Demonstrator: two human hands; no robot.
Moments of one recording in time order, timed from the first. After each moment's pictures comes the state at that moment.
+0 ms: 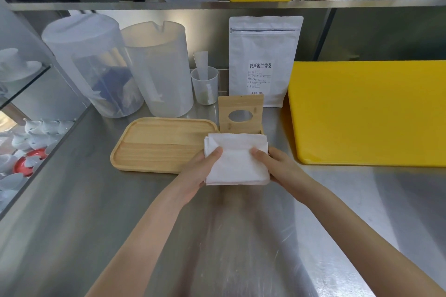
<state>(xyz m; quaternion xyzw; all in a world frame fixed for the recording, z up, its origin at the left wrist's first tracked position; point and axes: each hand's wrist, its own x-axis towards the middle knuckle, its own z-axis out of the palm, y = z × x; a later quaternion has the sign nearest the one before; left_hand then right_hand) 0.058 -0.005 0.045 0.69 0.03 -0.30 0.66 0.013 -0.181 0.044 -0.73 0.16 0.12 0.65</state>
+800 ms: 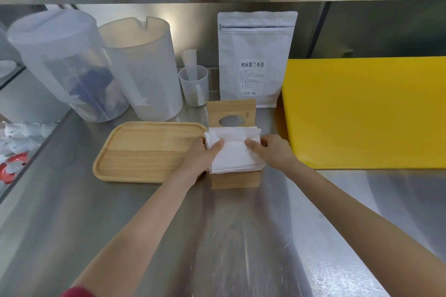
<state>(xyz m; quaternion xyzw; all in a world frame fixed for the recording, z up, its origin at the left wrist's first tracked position) 0.119 -0.046 0.027 0.83 0.04 -0.22 0.52 0.086 -0.211 0.026 -0.90 0.20 0.09 0.37</state>
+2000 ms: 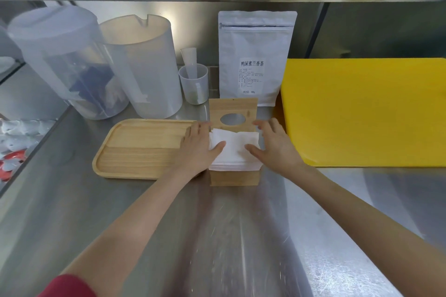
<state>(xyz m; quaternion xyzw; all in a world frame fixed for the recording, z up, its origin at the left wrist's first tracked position) 0.122 -0.039 0.026 0.96 -0.17 -0.03 0.23 0.063 -0.204 0.043 -0.97 0.06 -0.04 0.24</state>
